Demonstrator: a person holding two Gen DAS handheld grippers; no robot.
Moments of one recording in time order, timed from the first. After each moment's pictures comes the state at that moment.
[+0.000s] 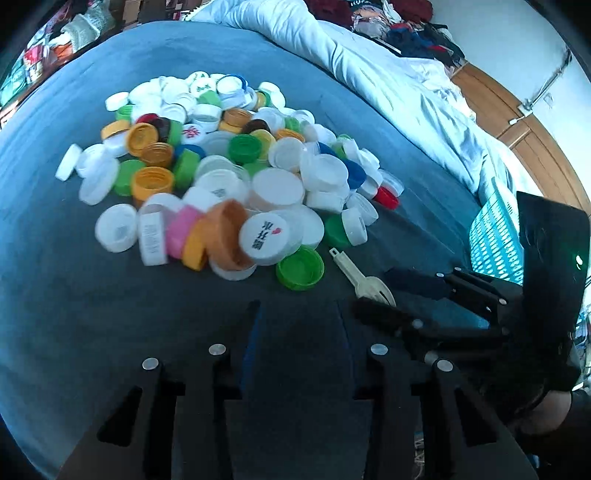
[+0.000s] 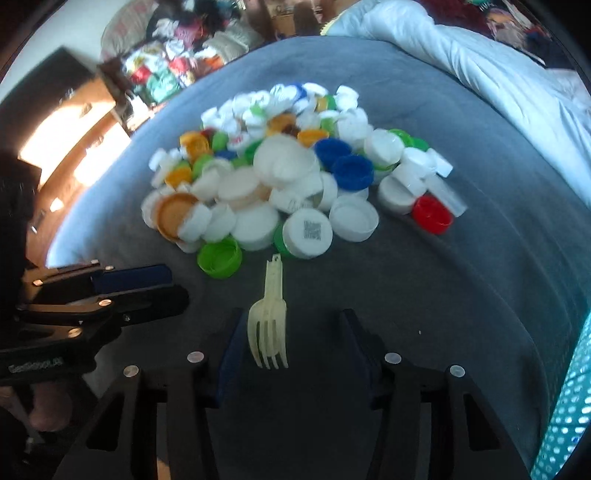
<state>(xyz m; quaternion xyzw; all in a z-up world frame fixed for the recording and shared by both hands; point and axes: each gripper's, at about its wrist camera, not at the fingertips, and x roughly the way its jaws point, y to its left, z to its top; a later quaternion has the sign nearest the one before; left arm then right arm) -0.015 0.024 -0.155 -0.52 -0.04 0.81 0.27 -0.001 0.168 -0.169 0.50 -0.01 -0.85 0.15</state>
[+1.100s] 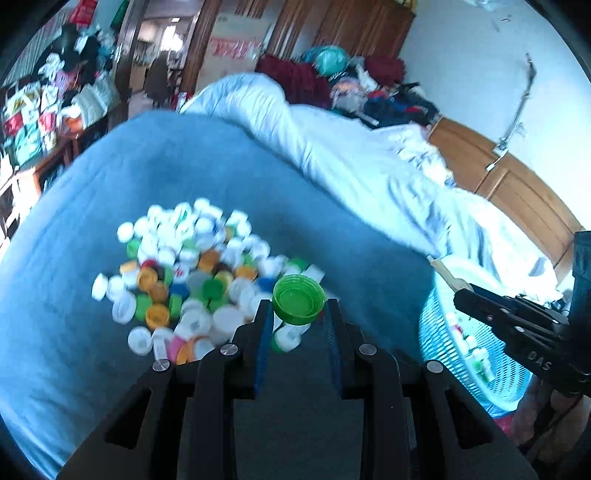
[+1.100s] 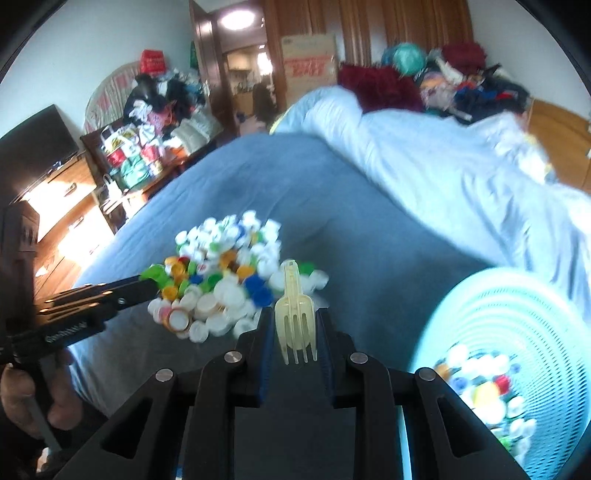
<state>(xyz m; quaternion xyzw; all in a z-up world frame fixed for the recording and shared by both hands) 0.011 0.046 -0.010 -0.37 -0.05 0.89 0.27 0.066 0.252 0.004 0.35 -0.03 -0.94 0.04</state>
